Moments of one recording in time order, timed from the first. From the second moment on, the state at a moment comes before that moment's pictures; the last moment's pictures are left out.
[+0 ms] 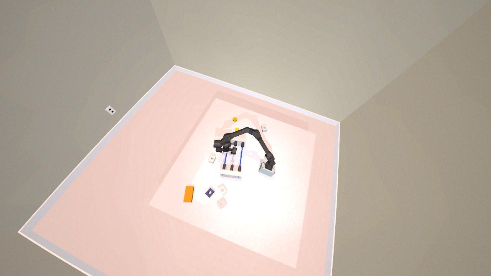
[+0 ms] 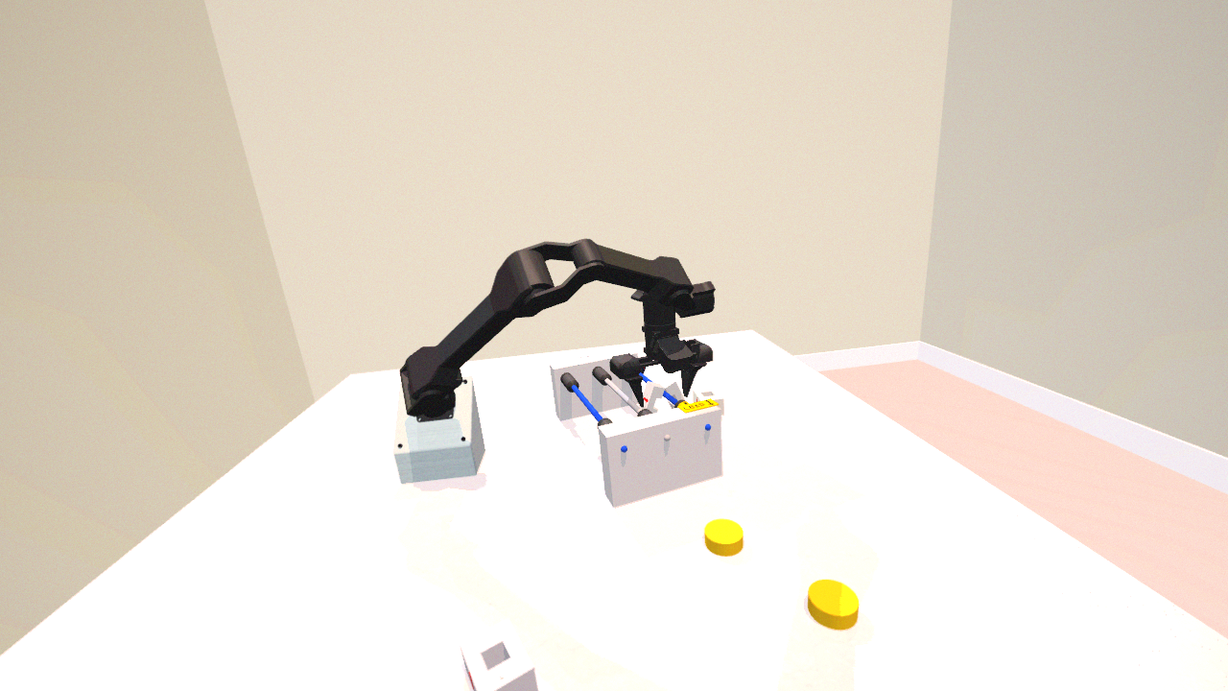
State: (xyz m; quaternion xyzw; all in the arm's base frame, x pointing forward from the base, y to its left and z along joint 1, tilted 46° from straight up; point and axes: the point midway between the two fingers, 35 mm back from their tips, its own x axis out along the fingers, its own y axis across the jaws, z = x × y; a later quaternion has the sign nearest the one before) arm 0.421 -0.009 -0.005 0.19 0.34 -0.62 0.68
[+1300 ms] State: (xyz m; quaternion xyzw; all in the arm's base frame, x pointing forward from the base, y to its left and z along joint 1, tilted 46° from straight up) arm 0.426 -0.020 -0.017 0.20 0.34 -0.59 0.70
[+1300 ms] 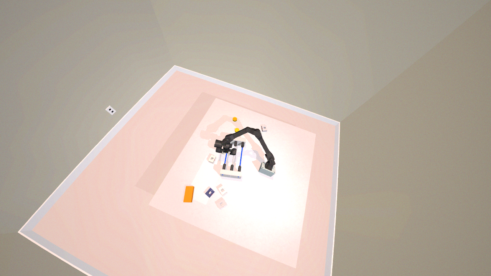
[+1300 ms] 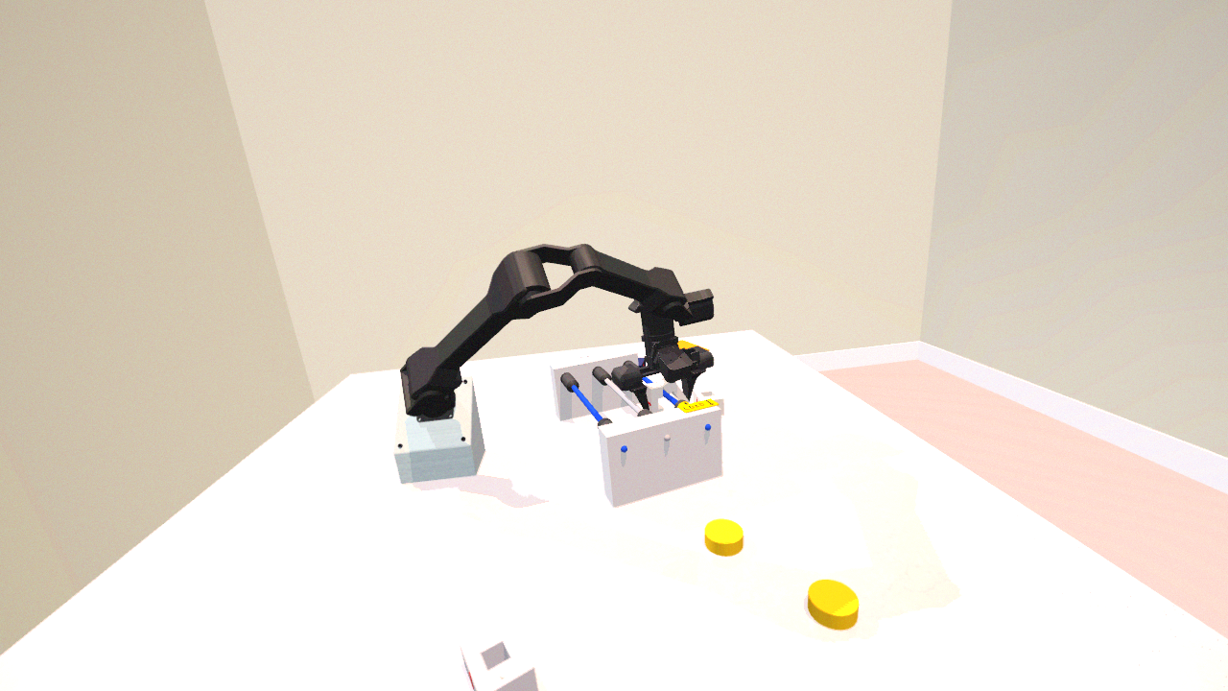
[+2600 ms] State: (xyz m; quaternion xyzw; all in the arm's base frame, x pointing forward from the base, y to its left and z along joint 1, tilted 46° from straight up) arm 0.426 -0.020 -0.017 0.20 0.34 -0.59 0.70
